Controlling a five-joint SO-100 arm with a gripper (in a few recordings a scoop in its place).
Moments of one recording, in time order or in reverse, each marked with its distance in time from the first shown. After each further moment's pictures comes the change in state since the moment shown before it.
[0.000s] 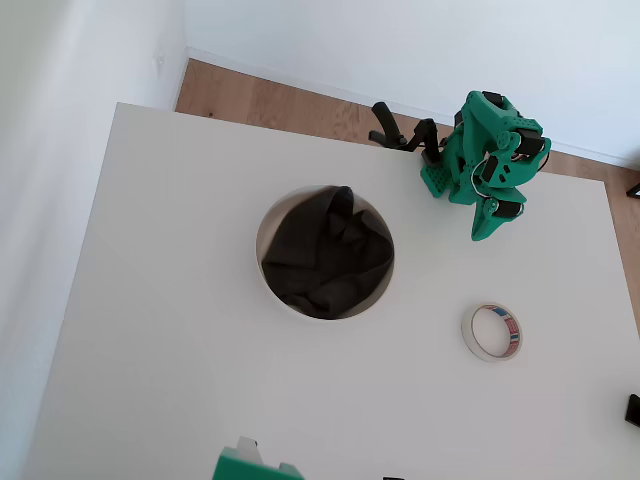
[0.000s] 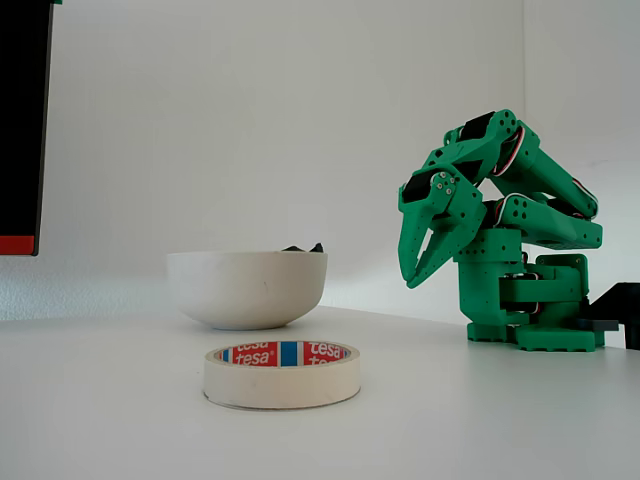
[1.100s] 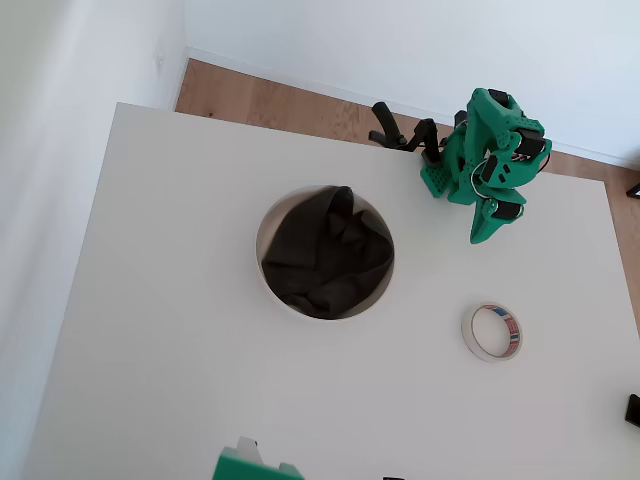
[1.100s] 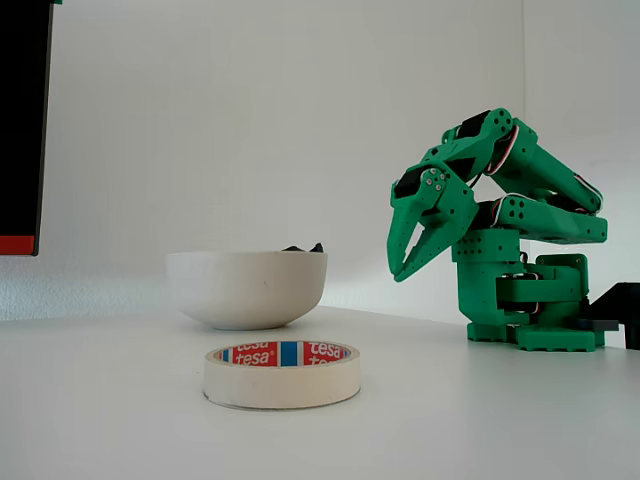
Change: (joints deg) arm 3.0 -5.8 -2.6 -4.9 -1.0
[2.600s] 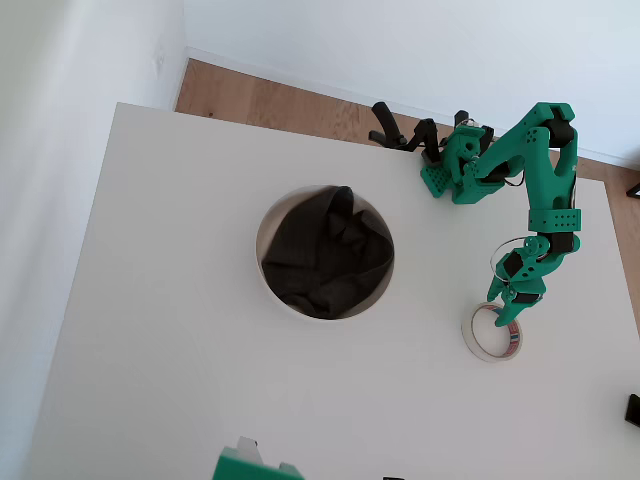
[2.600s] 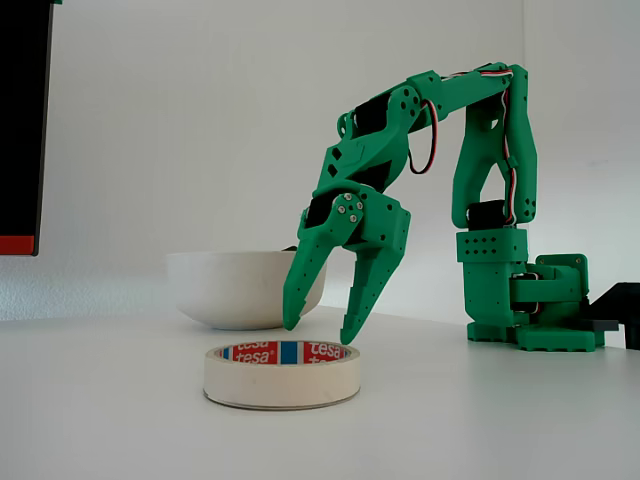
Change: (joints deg) arm -13.1 -85.6 -38.3 -27.8 7.7
